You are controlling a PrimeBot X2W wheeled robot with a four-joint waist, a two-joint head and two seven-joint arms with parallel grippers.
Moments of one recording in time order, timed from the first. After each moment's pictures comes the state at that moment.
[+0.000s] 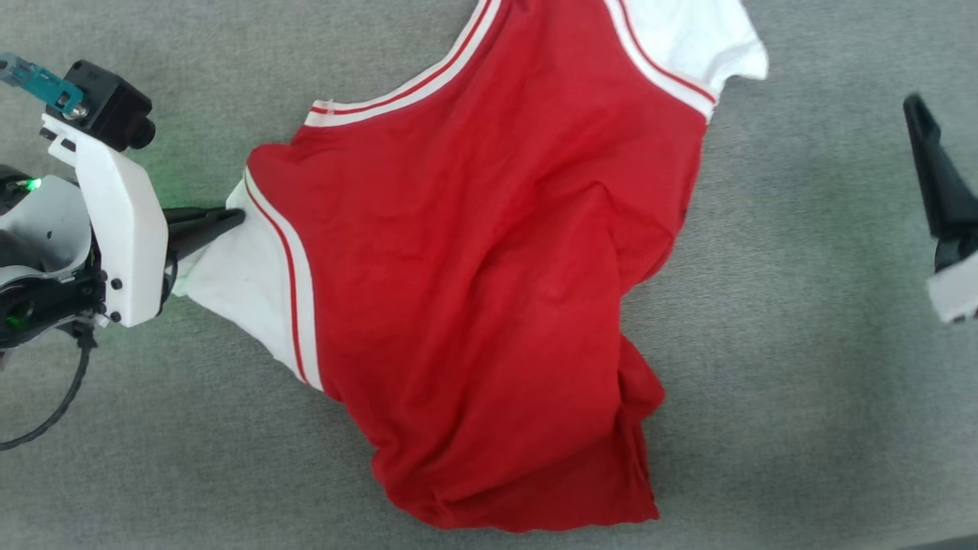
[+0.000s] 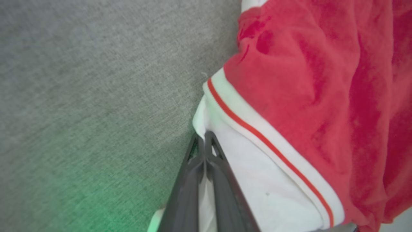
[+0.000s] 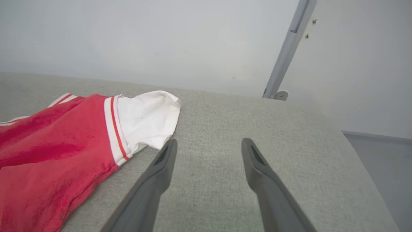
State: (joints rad) left arm -1.12 1.01 -1.19 0.19 -1.39 -0.13 0.51; right arm -0.39 -0.41 -0.06 -0.09 0.44 0.13 0.20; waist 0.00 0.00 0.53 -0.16
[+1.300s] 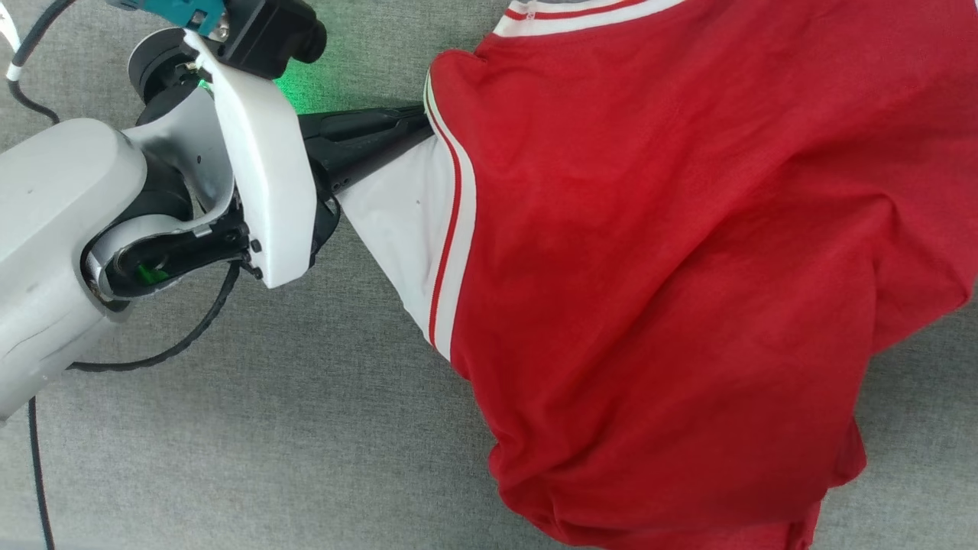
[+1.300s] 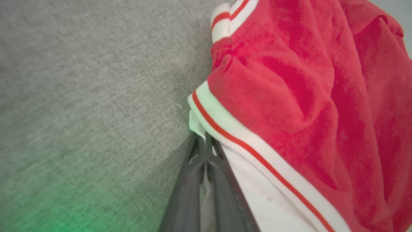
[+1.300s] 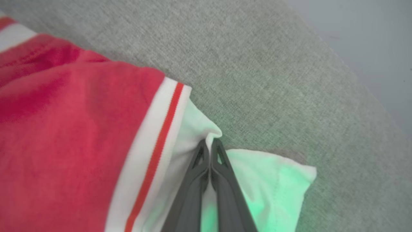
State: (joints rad) left arm -1.32 0.83 -1.25 0.05 -1.32 -0.14 0.29; right arm -1.47 -0.86 0.92 0.31 0.92 0.13 0.85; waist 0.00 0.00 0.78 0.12
